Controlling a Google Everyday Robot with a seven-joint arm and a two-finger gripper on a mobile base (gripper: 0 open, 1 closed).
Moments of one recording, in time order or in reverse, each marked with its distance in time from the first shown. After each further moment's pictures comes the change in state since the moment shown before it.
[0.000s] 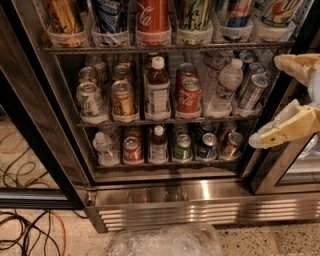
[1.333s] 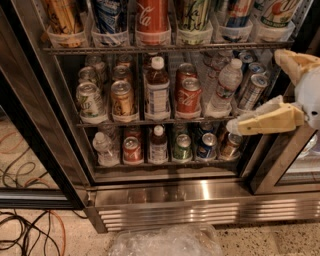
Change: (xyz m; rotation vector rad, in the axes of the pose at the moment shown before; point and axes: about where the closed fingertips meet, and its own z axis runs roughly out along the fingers) arm -0.020 -0.008 0.013 0.169 -0.183 0.092
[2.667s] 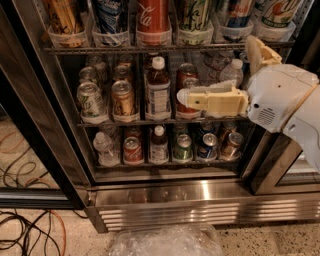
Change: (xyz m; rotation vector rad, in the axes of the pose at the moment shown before) arm -0.062 0.012 0.046 0.158 -0.377 0.158
